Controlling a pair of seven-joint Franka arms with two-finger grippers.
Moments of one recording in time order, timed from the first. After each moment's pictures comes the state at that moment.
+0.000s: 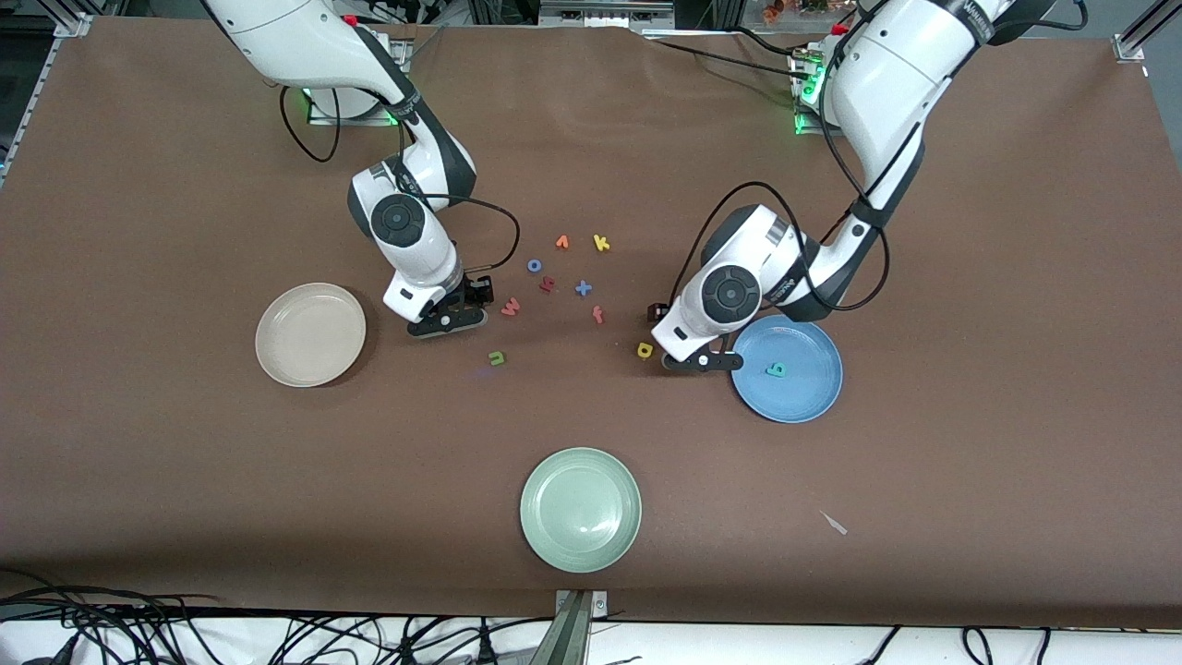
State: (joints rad) left arm -0.24 0.71 -0.36 -1.67 0.08 2.14 -0.65; right arm 0.42 0.49 0.09 -2.13 -0.06 2.62 0.33
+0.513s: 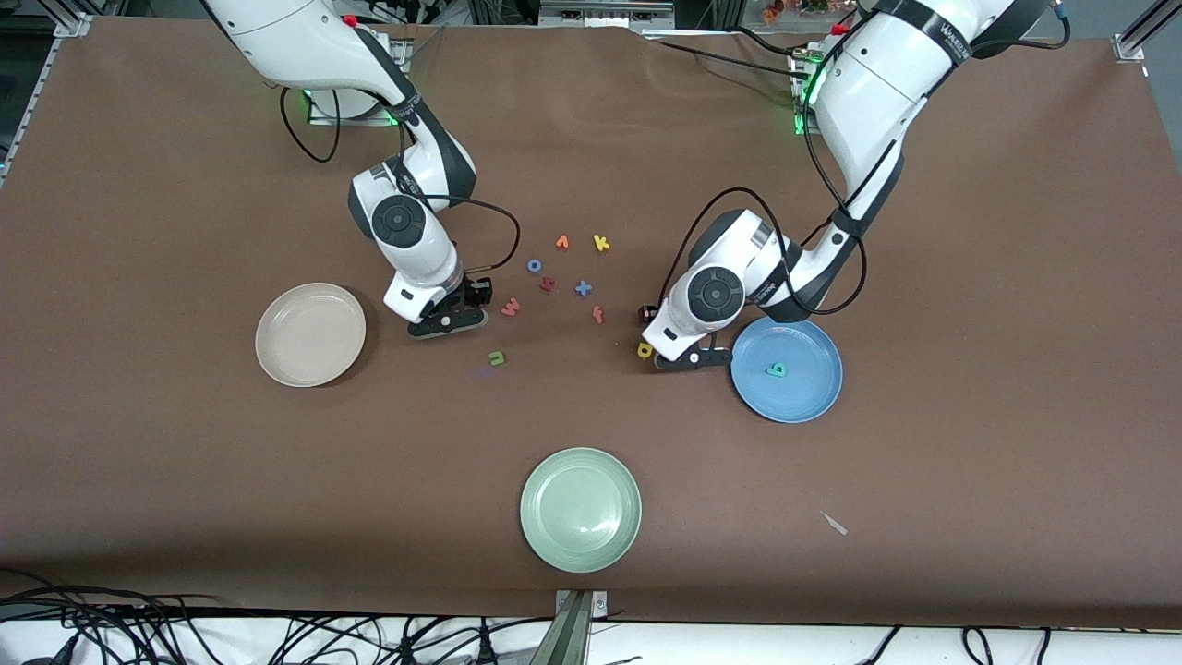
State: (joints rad) left arm -0.26 0.76 -0.36 -1.68 0.08 2.17 -0.70; right arm 0.42 0.50 0.09 -2.12 -0.06 2.62 0.33
